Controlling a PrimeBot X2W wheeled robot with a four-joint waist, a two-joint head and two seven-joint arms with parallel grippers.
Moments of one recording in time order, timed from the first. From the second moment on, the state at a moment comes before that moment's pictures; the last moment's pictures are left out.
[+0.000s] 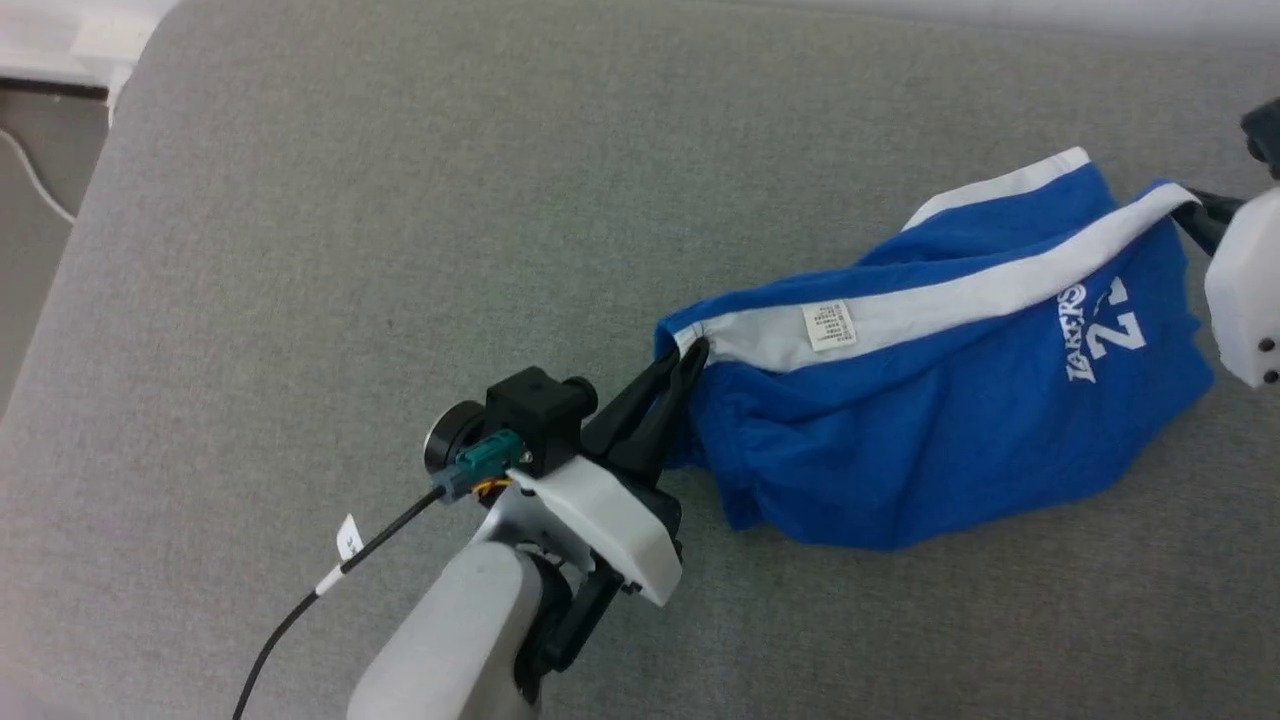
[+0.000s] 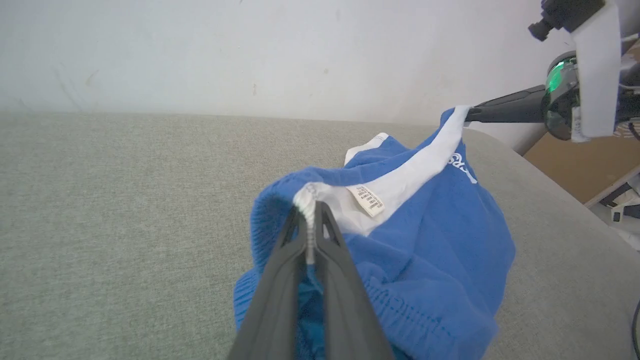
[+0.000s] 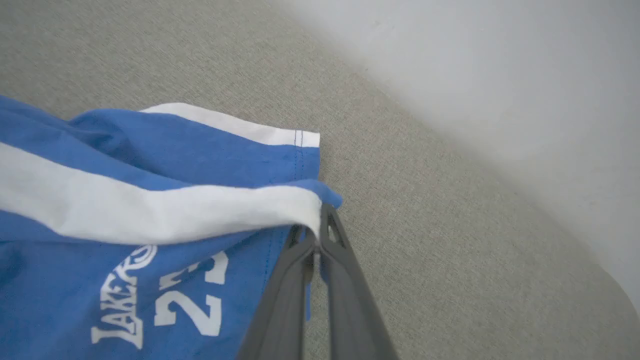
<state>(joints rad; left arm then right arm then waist) -0.35 0.13 -0.52 0.09 -0.42 -0.08 -0.03 -0.70 -0.76 0.46 0.20 0.59 0.13 0.56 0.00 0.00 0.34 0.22</state>
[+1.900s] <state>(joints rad) -0.14 0.08 -0.53 0.27 -0.42 0.10 -0.14 -0.40 -0.45 0.31 0.63 0.68 0.13 -0.16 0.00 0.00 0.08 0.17</state>
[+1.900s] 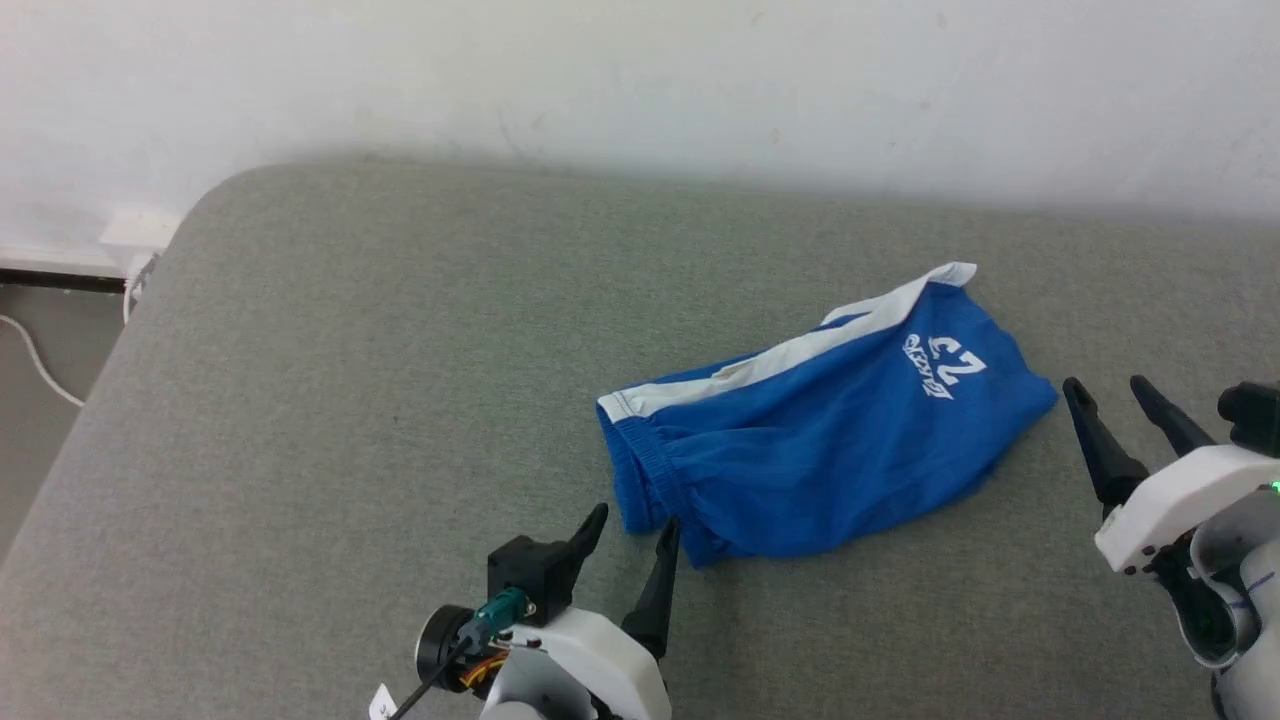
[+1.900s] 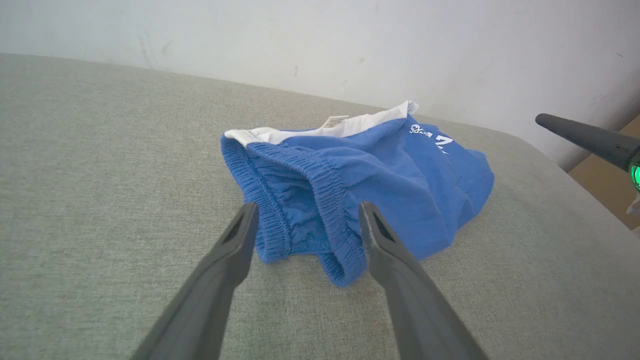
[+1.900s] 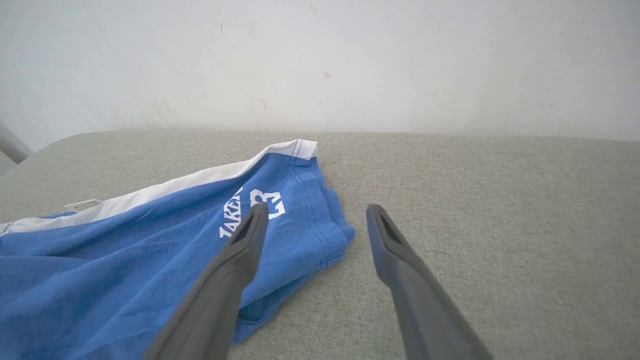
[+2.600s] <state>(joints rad) -0.30 0.06 -0.51 0.49 -0.50 0.20 -0.03 -0.22 -0.29 -0.03 0.16 0.41 0.13 0.09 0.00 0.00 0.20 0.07</state>
